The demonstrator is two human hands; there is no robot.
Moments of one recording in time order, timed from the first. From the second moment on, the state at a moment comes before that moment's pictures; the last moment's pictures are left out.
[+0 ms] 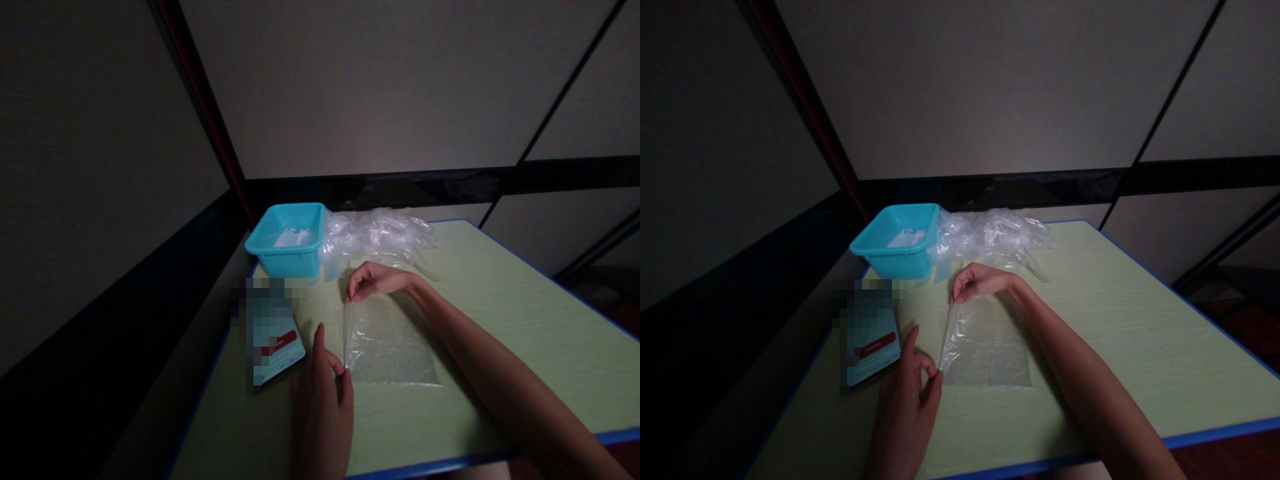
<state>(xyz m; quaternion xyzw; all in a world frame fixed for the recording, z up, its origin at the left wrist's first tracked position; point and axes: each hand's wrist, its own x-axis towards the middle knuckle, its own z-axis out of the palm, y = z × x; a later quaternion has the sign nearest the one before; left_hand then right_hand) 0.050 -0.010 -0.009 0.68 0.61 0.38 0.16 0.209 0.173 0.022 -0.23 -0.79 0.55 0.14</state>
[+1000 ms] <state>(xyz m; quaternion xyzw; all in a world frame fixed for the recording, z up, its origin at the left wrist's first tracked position) 0.047 -0.010 -0.012 0.70 0.60 0.37 0.13 0.199 0.167 0.009 -0.31 -0.83 0.41 0.22</state>
